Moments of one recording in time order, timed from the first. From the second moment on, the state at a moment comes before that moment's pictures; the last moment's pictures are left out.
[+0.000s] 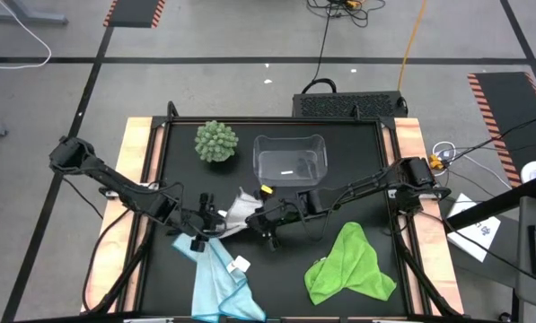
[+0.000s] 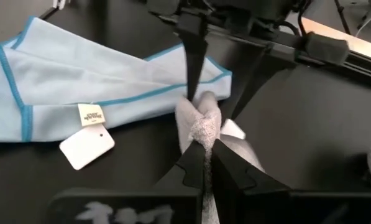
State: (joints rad) left arm -0.46 1.19 0.50 -0.17 -0.30 -0.13; right arm 0.20 1.88 1.35 -0.07 0.07 -0.20
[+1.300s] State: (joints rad) left arm -0.46 1.34 0.50 -0.07 -0.23 -0.40; right arm 0.20 1.87 1.34 -0.16 0.08 -0.10
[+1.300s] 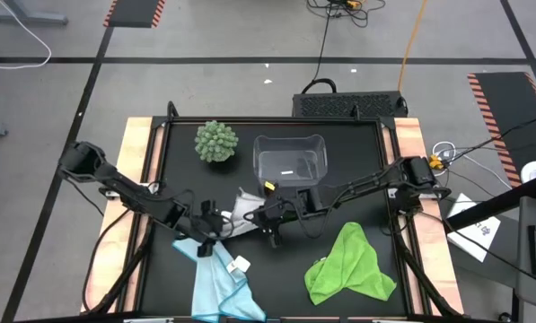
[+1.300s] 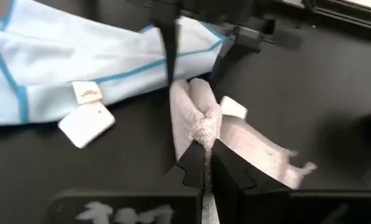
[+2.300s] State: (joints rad) left arm -0.10 1.29 0.67 -0.35 0.18 -0.03; right arm 0.25 1.75 0.99 0.13 0.17 0.22
